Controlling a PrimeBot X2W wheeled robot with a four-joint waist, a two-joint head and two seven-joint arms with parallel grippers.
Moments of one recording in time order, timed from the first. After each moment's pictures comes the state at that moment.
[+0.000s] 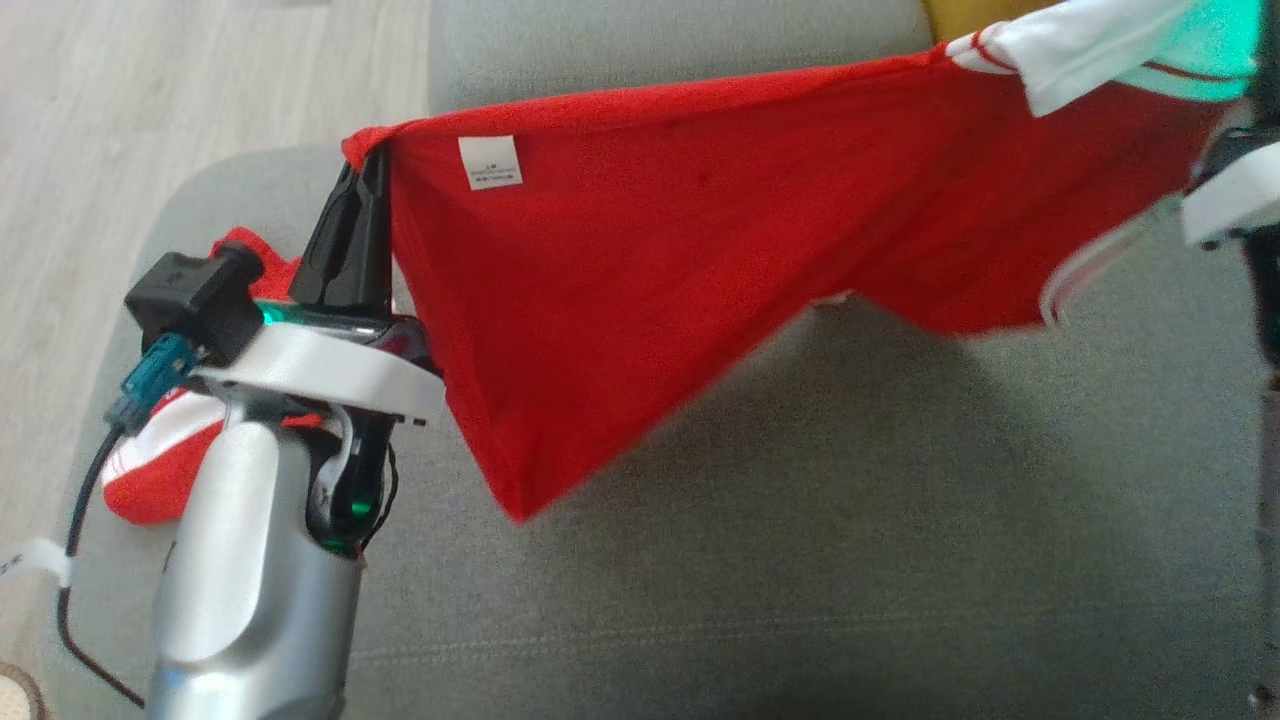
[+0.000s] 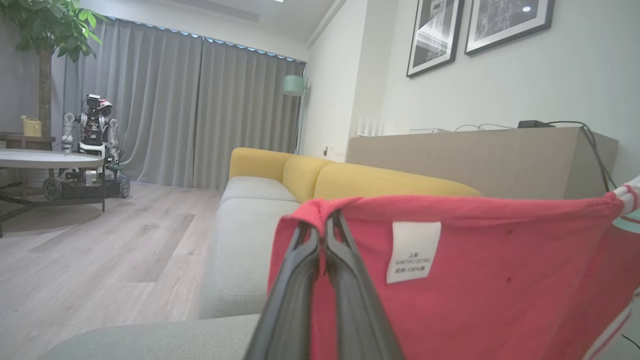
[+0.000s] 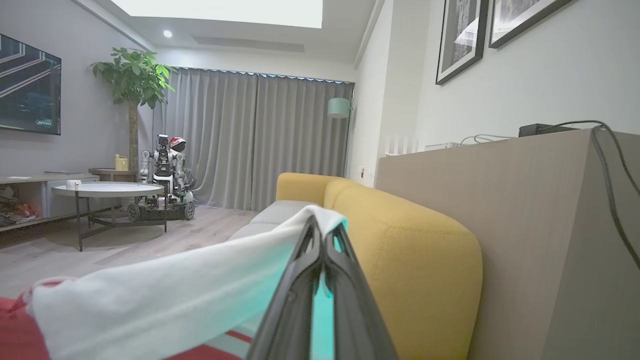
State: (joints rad) left arm -0.41 0.04 -0.15 0.19 -0.28 -0.10 -0.18; right arm -0.62 -0.23 -0.12 0.17 0.15 0.13 0.03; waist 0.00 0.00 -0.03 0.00
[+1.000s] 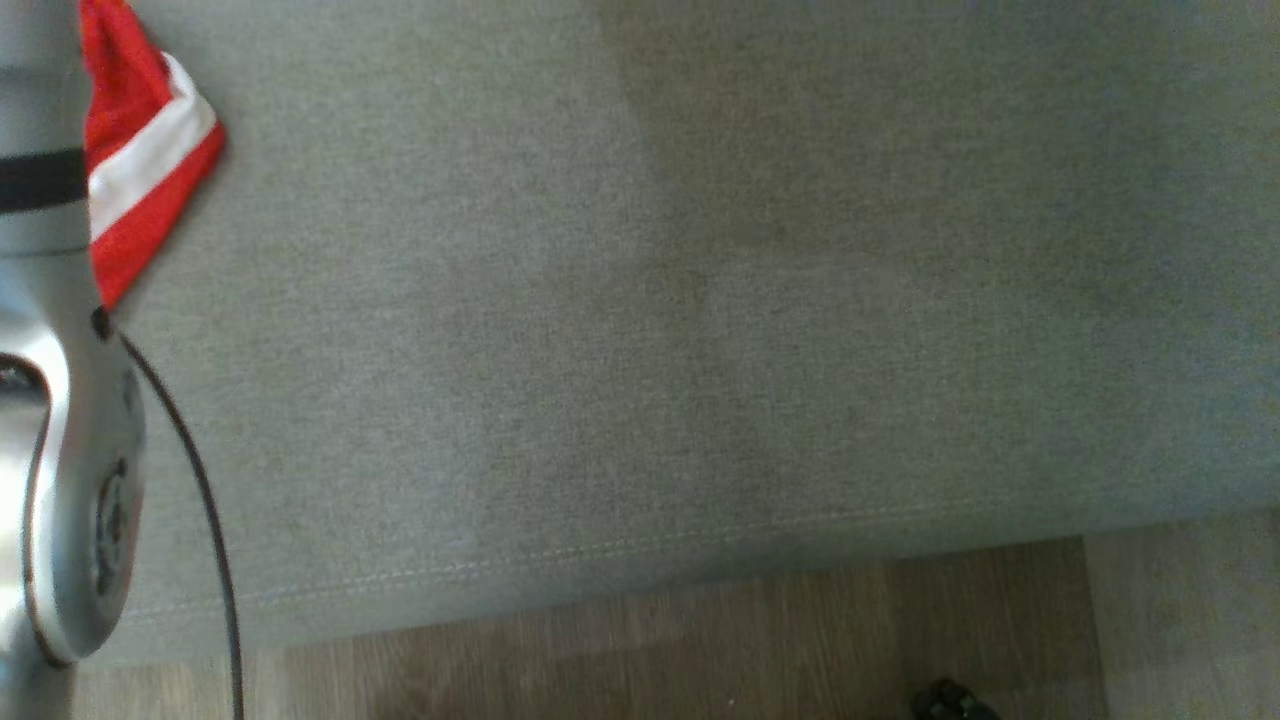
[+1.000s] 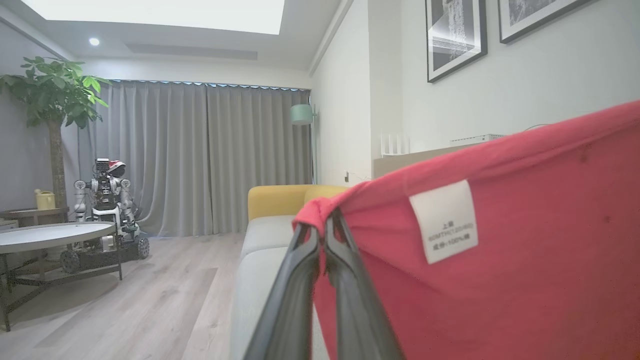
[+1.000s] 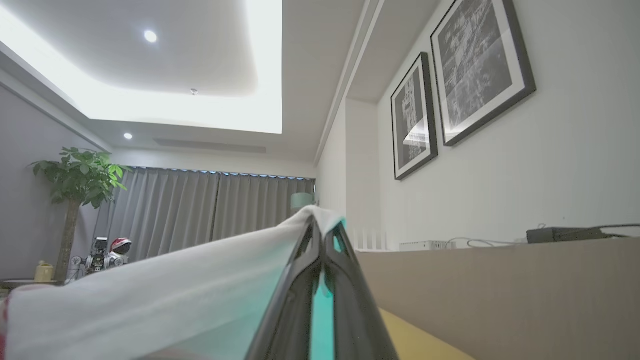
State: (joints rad) left arm -1.44 0.15 -0.18 0.63 -0.20 -0.04 -0.21; right arm -1.66 -0.14 -0.28 0.59 -0.08 0.13 -0.24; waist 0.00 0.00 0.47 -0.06
